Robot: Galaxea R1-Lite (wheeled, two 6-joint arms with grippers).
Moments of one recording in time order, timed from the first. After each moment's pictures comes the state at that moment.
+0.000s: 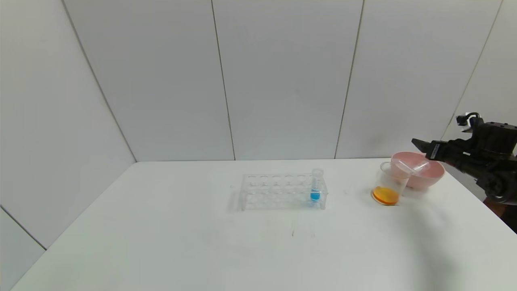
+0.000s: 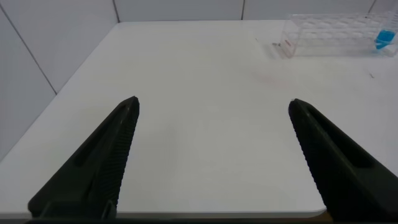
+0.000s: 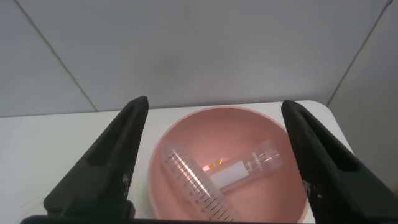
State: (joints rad) left arm 0.00 0.00 0.00 0.02 0.00 -0.02; right arm -0.23 2.16 -1.17 -0.87 0.23 0.08
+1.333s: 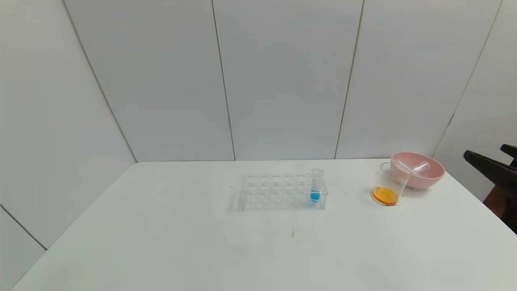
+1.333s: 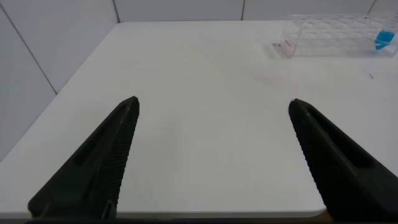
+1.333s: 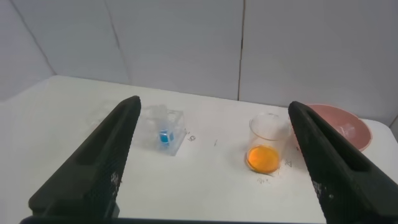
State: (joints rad) left arm 0.00 0.00 0.00 0.02 0.00 -0.02; right arm 0.04 1.05 -0.45 -0.67 0.27 0.10
